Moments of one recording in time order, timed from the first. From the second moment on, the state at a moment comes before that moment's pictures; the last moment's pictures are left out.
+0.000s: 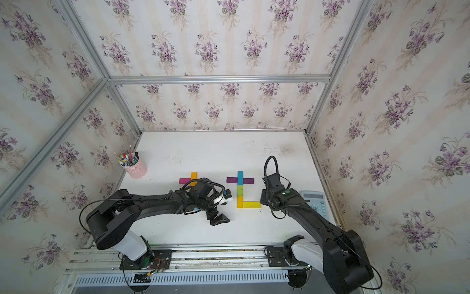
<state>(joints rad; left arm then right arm) -0.81 1.60 0.74 -0.03 0.47 0.24 0.41 1.11 0.59 -0.60 0.09 0.58</state>
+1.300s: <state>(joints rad) -0.96 1.67 1.11 -0.47 -0.07 -0.36 0.41 1.03 0.51 -0.41 -0.09 0.46</state>
